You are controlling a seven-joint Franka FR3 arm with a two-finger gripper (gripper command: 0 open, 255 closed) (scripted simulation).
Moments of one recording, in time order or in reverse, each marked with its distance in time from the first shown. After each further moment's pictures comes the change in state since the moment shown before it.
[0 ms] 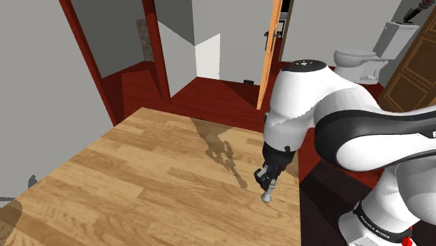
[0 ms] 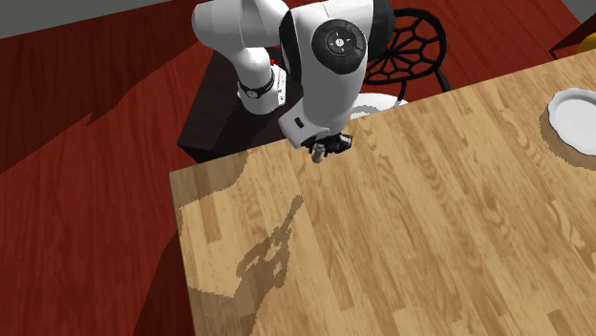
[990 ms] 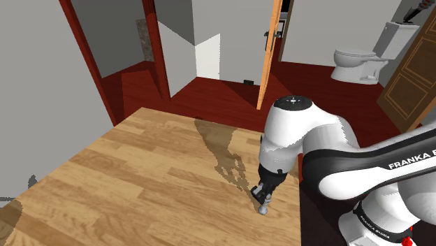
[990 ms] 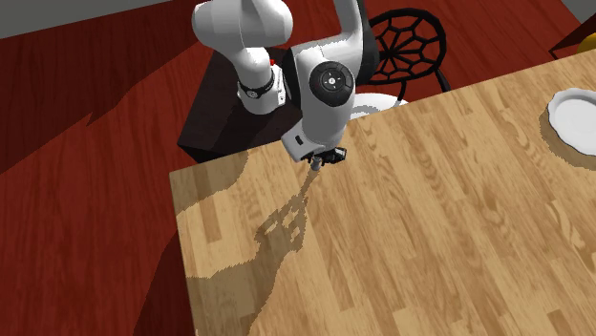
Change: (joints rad) arm -0.009 0.134 0.065 -0.108 0.019 0.241 0.008
